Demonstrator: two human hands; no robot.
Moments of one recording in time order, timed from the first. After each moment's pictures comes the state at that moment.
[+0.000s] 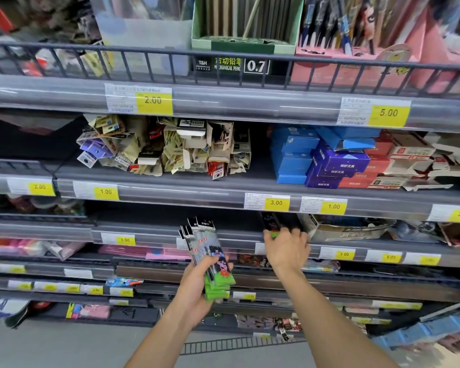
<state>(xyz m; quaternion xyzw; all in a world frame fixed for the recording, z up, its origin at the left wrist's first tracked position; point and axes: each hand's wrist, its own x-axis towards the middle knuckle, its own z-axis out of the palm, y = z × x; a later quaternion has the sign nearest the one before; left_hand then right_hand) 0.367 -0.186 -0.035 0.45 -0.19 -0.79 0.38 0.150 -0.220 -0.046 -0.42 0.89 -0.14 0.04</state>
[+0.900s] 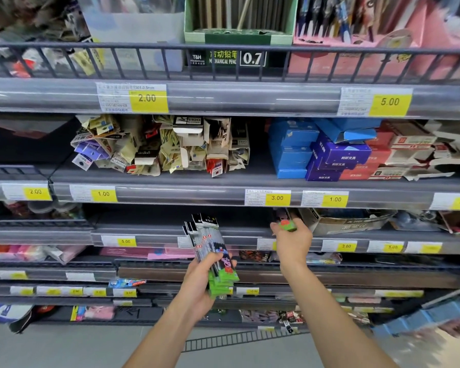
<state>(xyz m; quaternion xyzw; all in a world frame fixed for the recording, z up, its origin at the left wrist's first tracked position) 0.369 -0.191 -0.030 0.47 -0.21 -0.78 0.36 0.164 -0.209 -0.020 -0.19 0.74 -0.58 0.29</state>
